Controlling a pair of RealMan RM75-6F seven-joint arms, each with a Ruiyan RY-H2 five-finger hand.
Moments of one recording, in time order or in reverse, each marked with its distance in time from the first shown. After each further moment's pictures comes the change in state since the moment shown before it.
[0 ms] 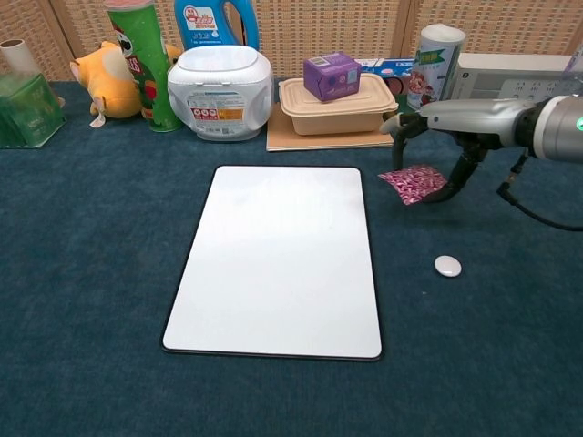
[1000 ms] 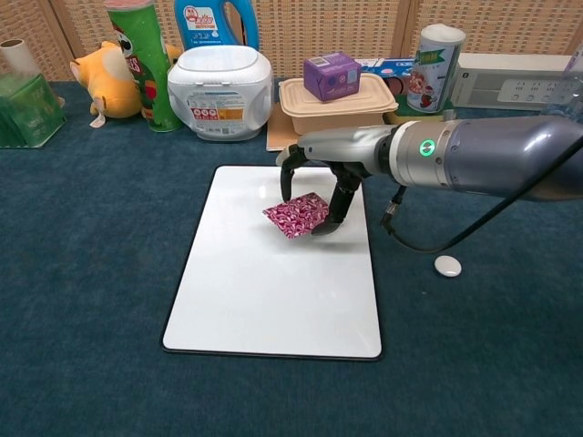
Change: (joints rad) left arm 0.015 0.019 0.003 0.040 0.025 0.003 -0.109; right arm 0.203 -0.170 0.071 -0.163 0.521 -0.059 -0.513
